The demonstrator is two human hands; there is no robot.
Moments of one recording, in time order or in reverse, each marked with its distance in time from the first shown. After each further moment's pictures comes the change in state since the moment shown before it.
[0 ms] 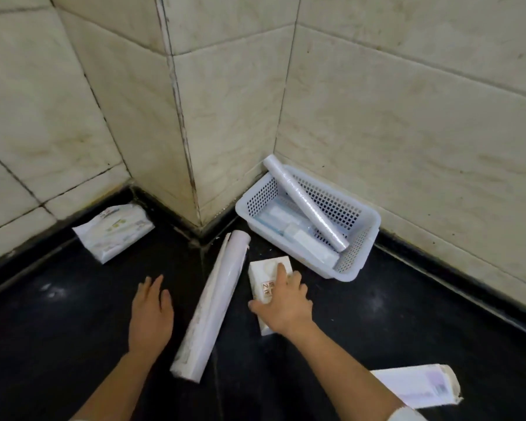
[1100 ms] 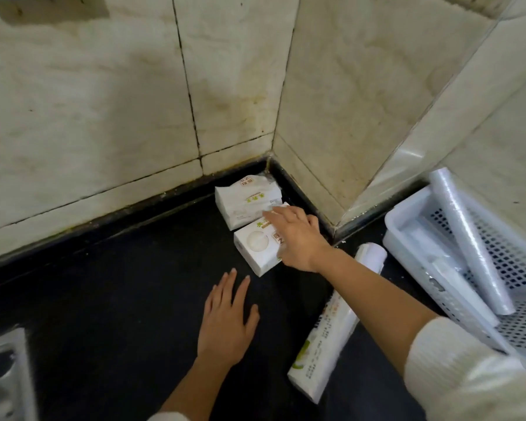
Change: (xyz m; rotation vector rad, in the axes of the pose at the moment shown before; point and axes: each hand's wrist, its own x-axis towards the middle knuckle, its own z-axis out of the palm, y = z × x) left_hand -0.017 -0.095 -0.029 0.330 -0.020 0.072; right_hand 0.079 -0.232 0.043 -0.359 -0.087 -0.928
